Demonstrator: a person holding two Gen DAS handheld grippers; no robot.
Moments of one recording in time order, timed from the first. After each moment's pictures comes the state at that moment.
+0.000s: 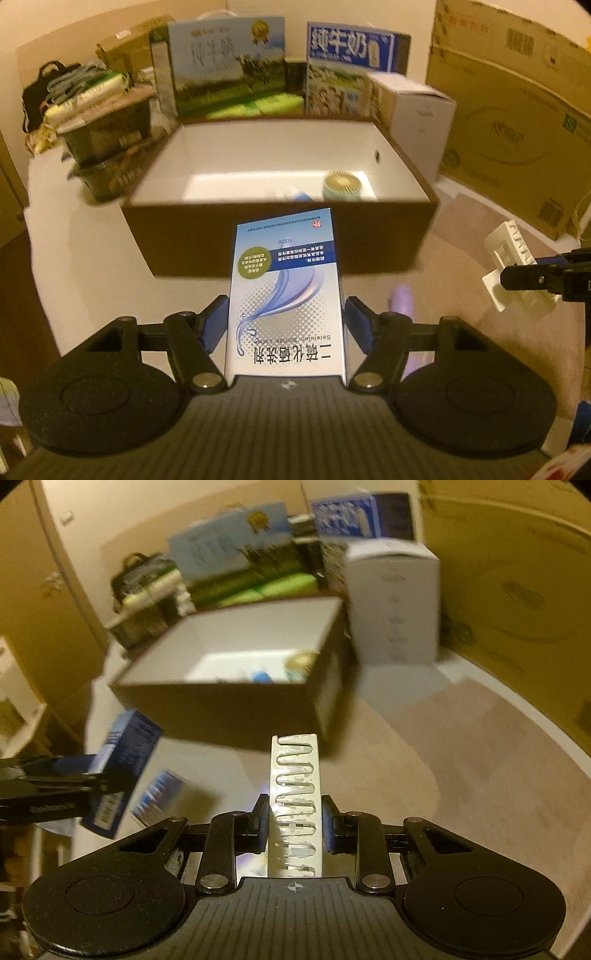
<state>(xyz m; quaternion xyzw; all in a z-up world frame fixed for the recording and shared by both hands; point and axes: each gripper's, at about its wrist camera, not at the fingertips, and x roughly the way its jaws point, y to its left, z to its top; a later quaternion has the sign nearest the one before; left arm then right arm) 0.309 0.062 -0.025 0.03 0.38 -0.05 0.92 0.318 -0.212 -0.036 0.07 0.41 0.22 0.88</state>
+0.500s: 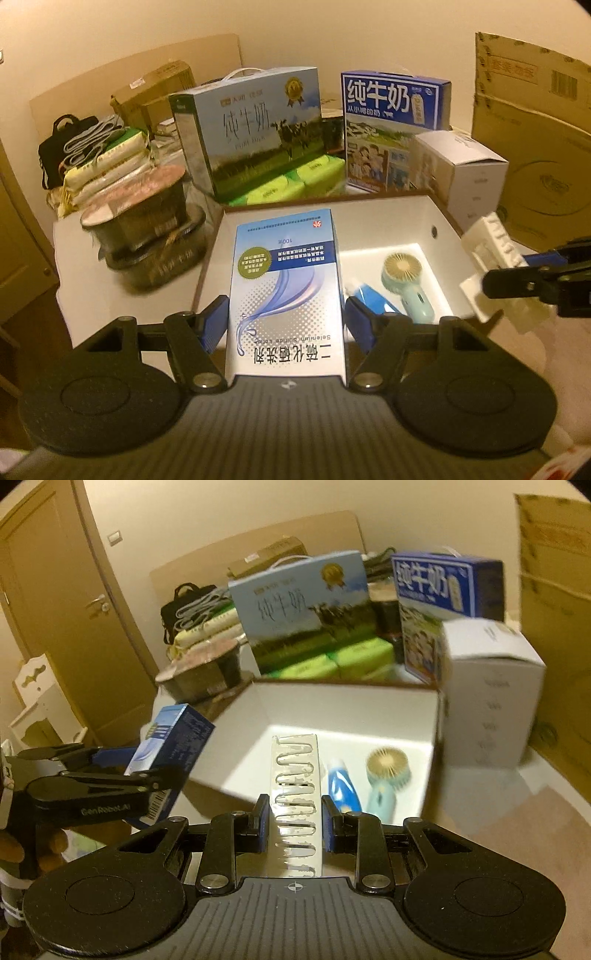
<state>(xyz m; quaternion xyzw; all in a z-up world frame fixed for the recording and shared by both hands) 0.405 0.094 0.031 0.08 0.34 -0.02 0.94 0.402 -0.129 0.019 0.07 0.35 0.28 0.89</state>
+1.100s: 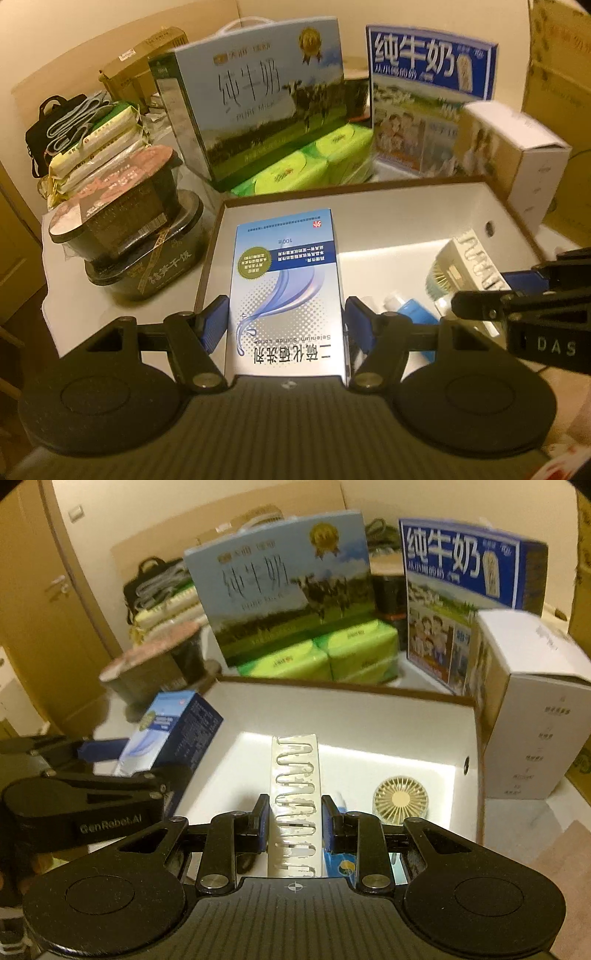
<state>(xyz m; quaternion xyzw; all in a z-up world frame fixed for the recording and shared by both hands) 0.511 0.106 -0.012 0.10 0.39 -0.01 0.91 0.507 -0.067 -0.028 0.05 0.41 0.23 0.88</state>
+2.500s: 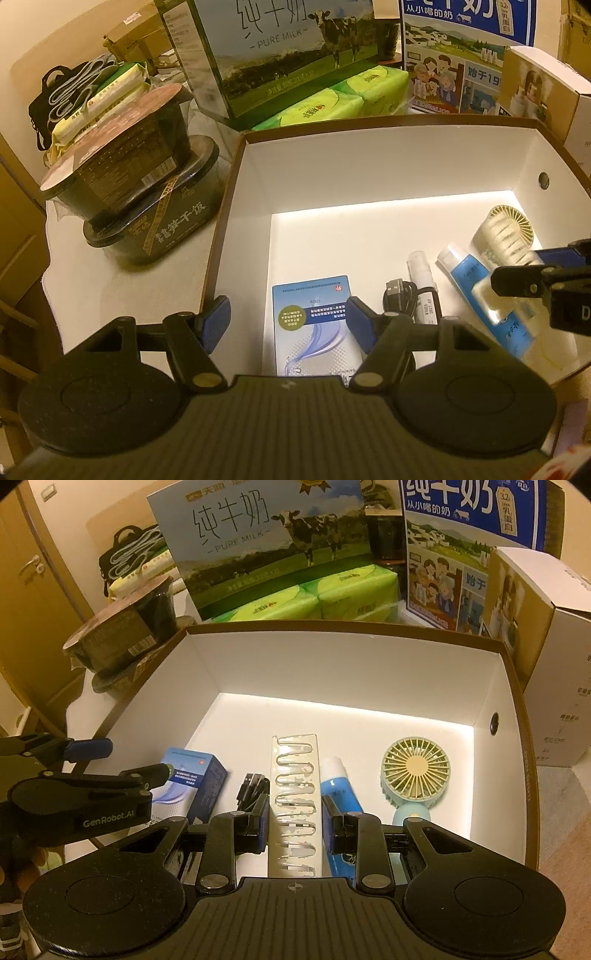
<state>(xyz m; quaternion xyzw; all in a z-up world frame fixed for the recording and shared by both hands) 0.531 0.133 -0.061 0.11 0.44 0.02 0.89 0.533 -0.050 -0.071 0.05 0.45 0.21 0.86</state>
